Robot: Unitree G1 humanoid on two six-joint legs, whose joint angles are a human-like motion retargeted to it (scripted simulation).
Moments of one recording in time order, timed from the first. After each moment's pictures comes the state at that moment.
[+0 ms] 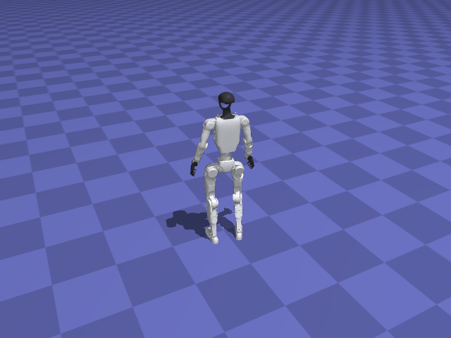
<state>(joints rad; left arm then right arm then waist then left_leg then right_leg) 0.01 0.32 -0.31 1.13 0.05 -0.12 0.09 0.01 -0.24 0.18 1.19 0.09 -0.09 -0.33 0.03 -0.04 0.02 0.05 0.00 0.16 0.19 -0.41 0.01 -0.06 -0.16 -0.27 0.51 -0.57 0.06</state>
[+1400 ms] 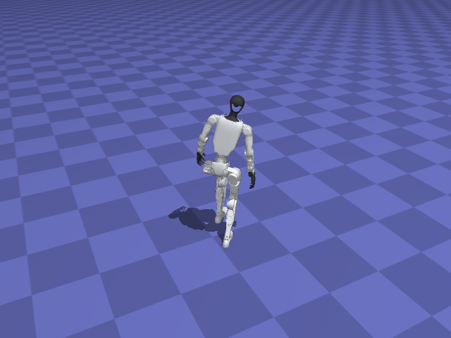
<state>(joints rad) -0.05 0.21 -0.27 1.01 -0.18 -0.13 0.00 -0.02 -0.37 0.17 1.27 0.22 -0.10 -0.15 0.18 0.22 0.00 -0.93 -0.12 0.06 1.17 -0.63 0.13 -0.32 0.10 0.12 0.71 -0.70 0.10</state>
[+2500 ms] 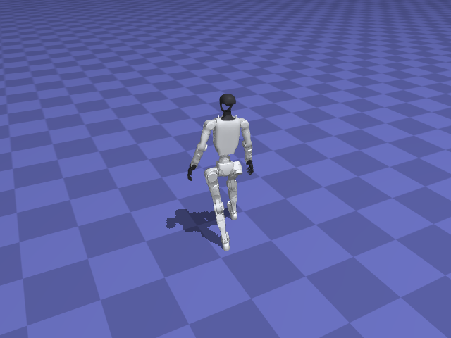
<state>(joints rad) 0.08 0.31 -0.25 1.13 -0.08 -0.10 0.07 0.00 -0.29 0.15 1.24 0.19 -0.07 -0.24 -0.02 0.04 -0.08 -0.01 -0.27 -0.27 0.39 -0.72 0.12 -0.78 -0.14 0.01 0.70 -0.58 0.12</state>
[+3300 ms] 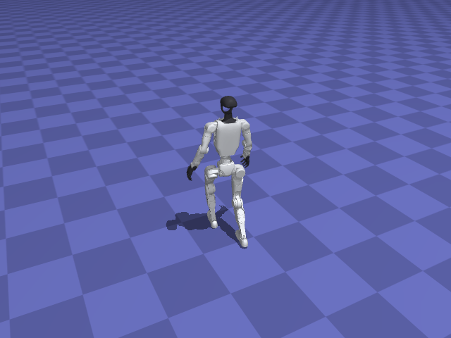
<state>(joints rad) 0.14 0.31 -0.14 1.06 -0.20 -0.09 0.04 -0.03 -0.31 0.21 1.12 0.08 -0.07 -0.19 0.11 0.07 -0.13 -0.71 -0.03 0.03 0.85 -0.53 0.04 -0.05 0.08 0.03 0.65 -0.79 0.00</state>
